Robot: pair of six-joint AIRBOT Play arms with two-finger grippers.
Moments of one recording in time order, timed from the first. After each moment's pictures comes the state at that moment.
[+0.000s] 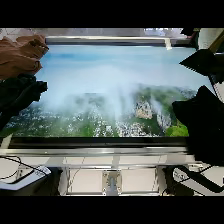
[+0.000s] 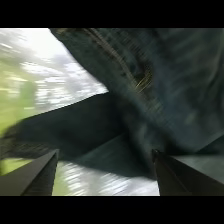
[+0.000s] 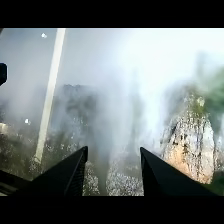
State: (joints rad) left arm 0.99 -1.23 1.04 1.19 -0.67 -1.73; right arm -0.28 -1.16 1.66 -0.89 1.47 1.46
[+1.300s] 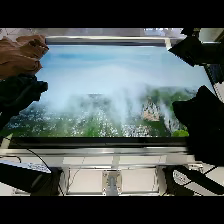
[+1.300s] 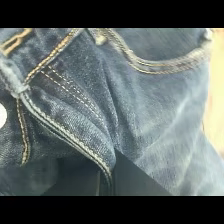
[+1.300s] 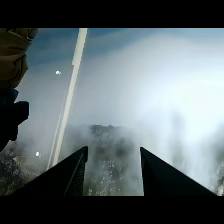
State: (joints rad) left arm 0.92 -1.82 1.43 0.57 -0.50 -1.35; right arm -0.09 -1.17 1.66 -0.97 1.24 1.60
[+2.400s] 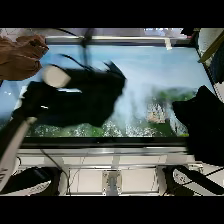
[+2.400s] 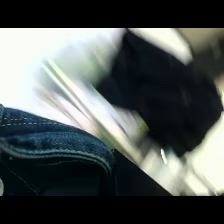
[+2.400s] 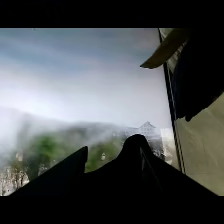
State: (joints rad) left arm -0.74 -1.34 1.41 0.81 -0.74 -1.28; right arm -0.20 -1.16 2.01 -1.69 1.42 1.29
